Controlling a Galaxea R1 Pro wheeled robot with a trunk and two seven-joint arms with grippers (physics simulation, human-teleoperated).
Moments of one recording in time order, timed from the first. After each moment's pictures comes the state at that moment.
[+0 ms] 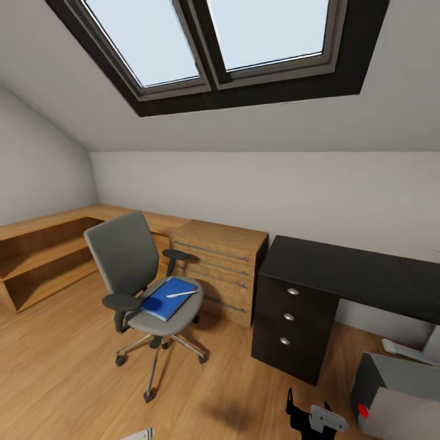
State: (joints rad) left arm -0.35 -0.08 -0.19 -0.05 0.27 -0.56 0.37; right arm -0.43 0.07 -0.08 0.02 -0.05 -0.98 -0.24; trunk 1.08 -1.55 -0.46
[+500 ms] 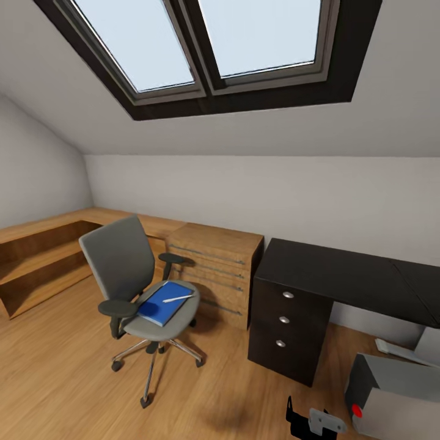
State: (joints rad) left arm -0.35 -0.08 -0.19 -0.04 0.27 -0.23 0.28; right arm -0.43 0.06 -0.08 0.02 -0.05 -0.84 -0.23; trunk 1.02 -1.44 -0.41
